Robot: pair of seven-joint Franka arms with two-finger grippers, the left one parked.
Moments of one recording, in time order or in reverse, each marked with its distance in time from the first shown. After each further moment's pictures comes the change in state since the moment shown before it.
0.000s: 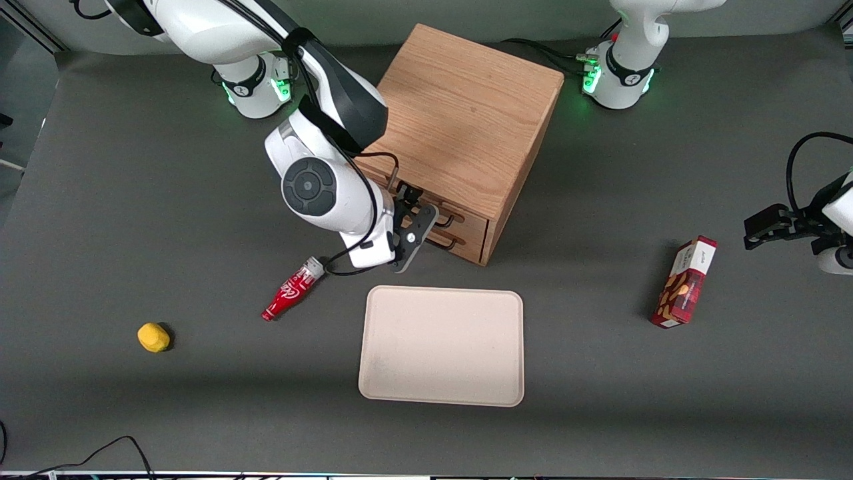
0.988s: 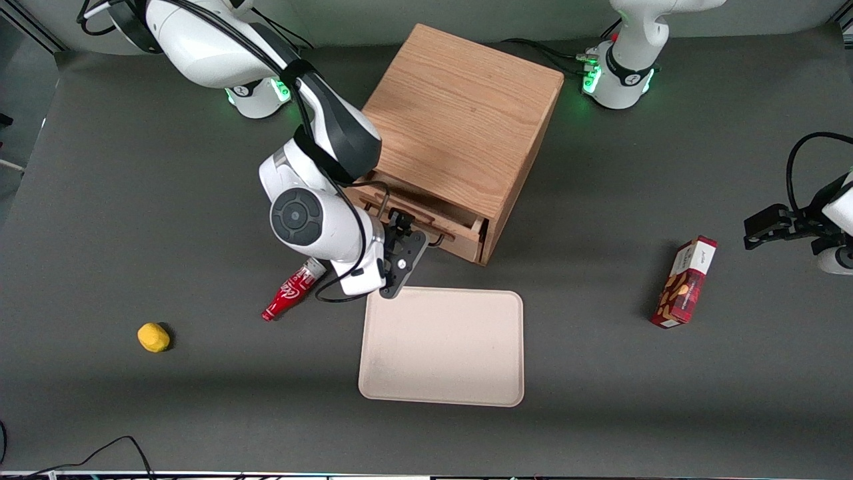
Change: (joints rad) arm -0.029 0.080 -0.036 0.094 -0.017 0.020 -0.103
